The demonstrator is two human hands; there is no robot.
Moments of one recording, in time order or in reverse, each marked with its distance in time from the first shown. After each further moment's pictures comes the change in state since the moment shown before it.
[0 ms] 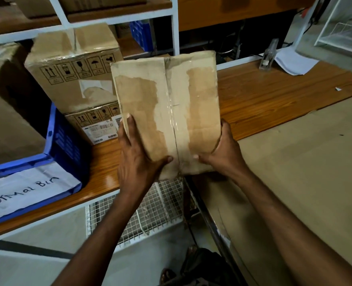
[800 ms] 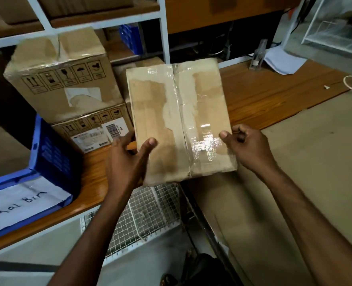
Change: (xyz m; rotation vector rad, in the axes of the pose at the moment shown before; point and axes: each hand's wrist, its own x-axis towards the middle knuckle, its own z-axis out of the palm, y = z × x) left_hand 0.028 0.002 -0.002 -0.274 0.109 -0.088; right_hand 0.017 0.014 -0.062 0.003 0.122 0.072
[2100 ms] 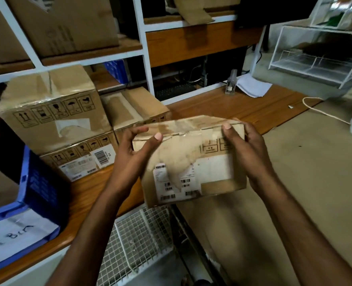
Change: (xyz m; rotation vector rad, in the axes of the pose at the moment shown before) left_hand 0.014 0.088 -0.019 -0.555 -0.351 -0.041; right_hand -0.022 -0.058 -0.047 0.292 0.188 0.055
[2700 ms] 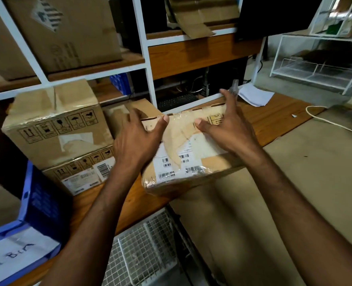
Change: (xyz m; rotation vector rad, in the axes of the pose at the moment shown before) left_hand 0.072 0.039 0.017 0.812 0.215 0.140; right_hand 0.059 -0.062 0.033 -0.506 -0.064 -0.159
